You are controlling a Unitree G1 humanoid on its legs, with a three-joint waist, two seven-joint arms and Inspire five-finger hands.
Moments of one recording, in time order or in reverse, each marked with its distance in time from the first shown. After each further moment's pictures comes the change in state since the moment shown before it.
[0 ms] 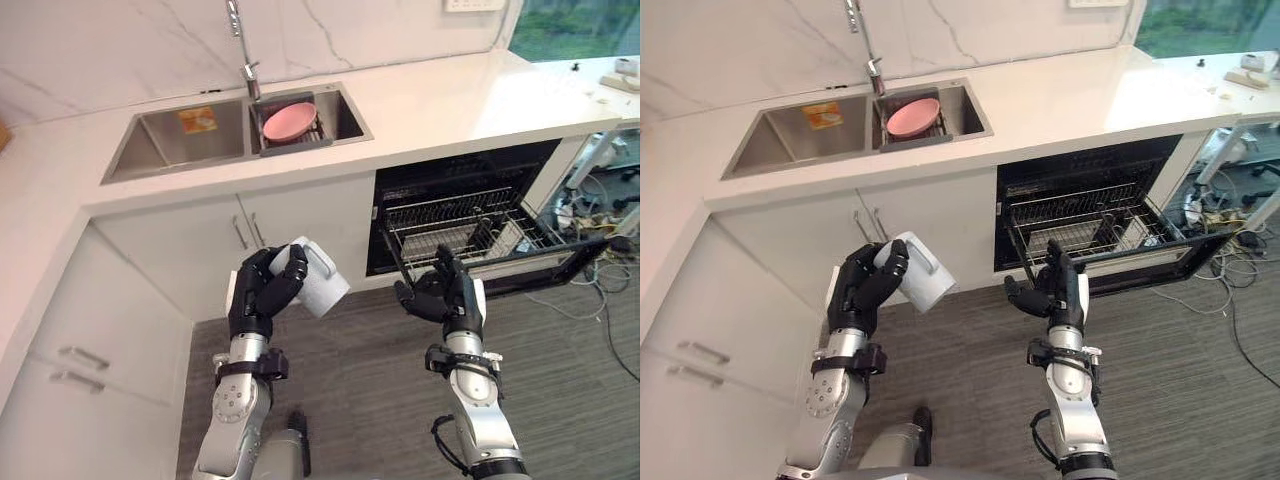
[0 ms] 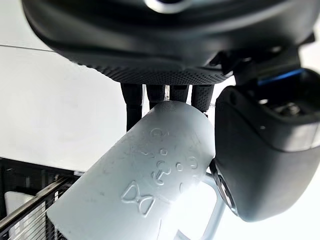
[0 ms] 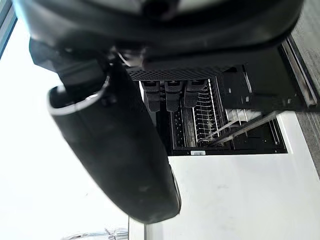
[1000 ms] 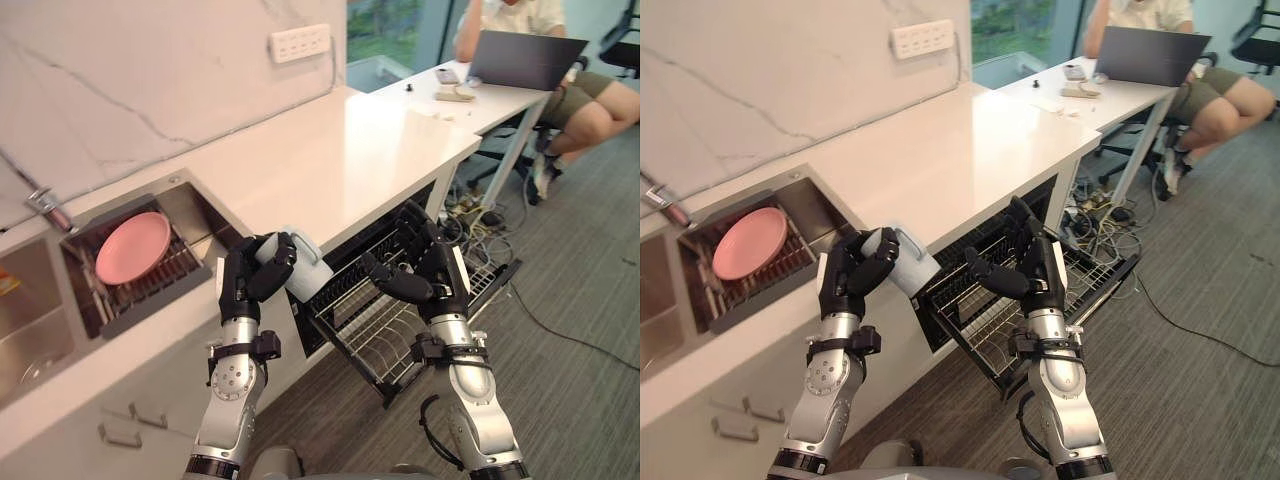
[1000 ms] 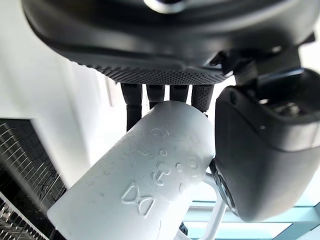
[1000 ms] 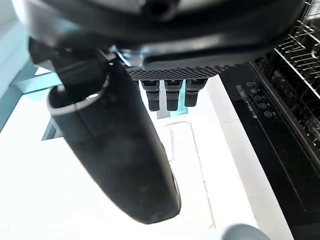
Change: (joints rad) left arm -0.155 0.039 0.080 0.146 0.095 -0.015 0.070; right arm 0.037 -0.043 0.119 -0.237 0.199 -0.056 0.166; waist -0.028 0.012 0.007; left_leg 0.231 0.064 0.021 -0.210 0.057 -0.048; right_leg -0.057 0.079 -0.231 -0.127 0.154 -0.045
